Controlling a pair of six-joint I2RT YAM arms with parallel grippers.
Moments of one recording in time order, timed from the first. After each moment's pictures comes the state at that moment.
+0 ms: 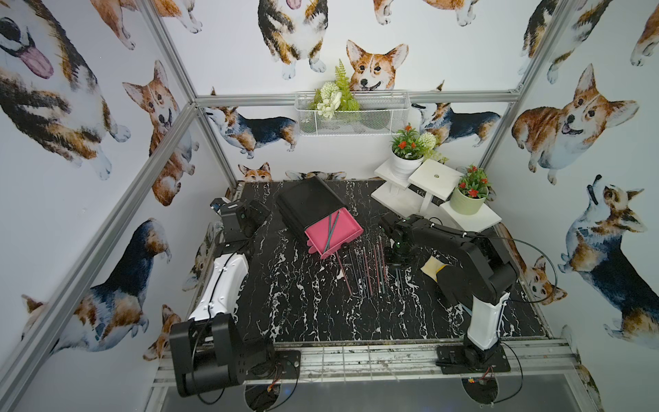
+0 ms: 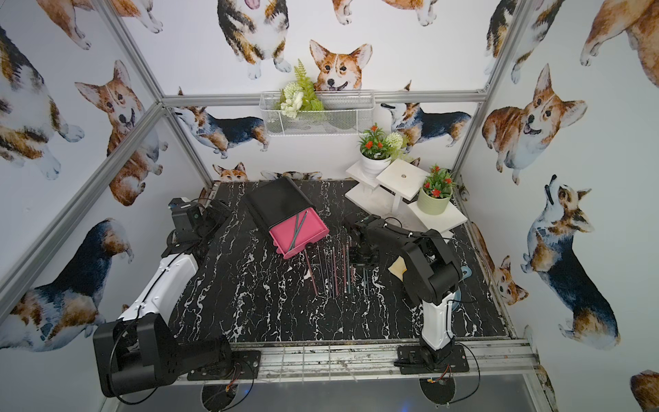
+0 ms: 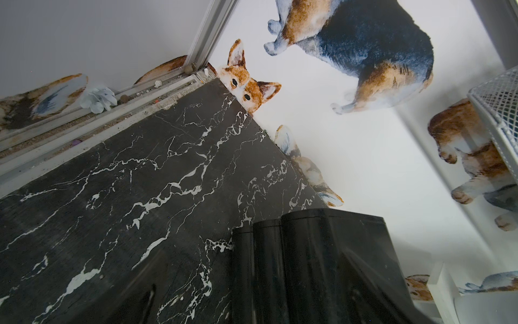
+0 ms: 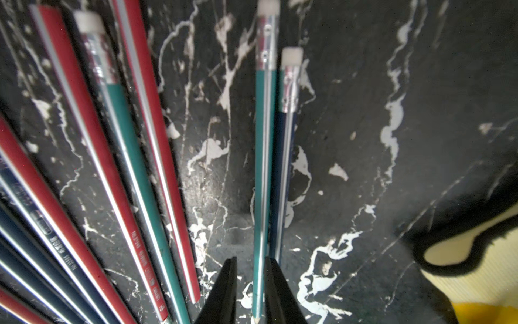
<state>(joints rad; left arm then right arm) 0.16 1.27 0.88 -0.05 -0.02 -0.73 0.63 1.91 1.31 -0.95 -0.01 0.58</state>
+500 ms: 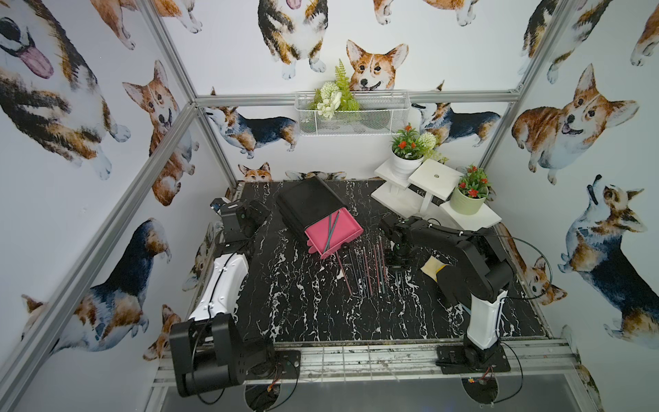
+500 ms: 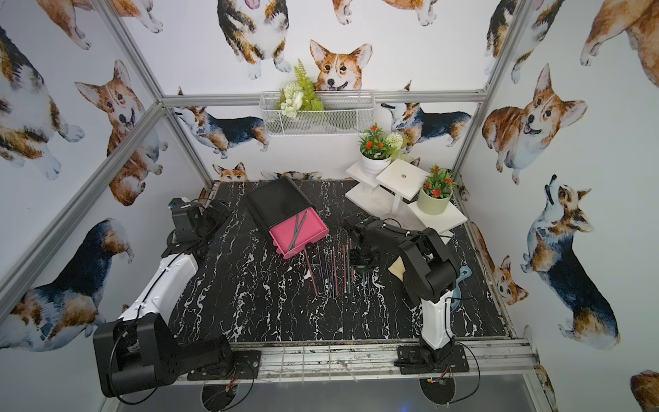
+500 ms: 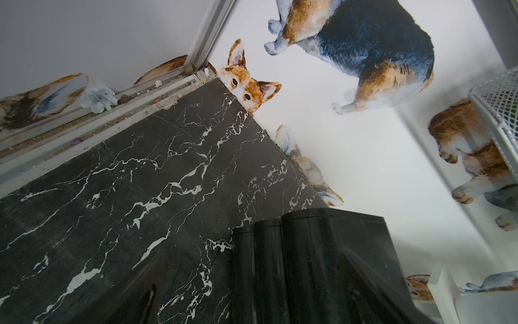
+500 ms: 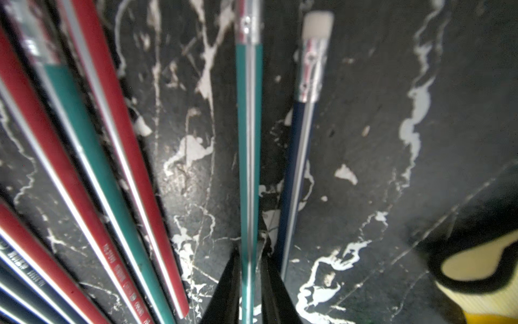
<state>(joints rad) 0.16 1.27 0.88 -0.05 -0.02 -0.73 0.62 1.93 1.29 -0.95 -0.01 0.58</state>
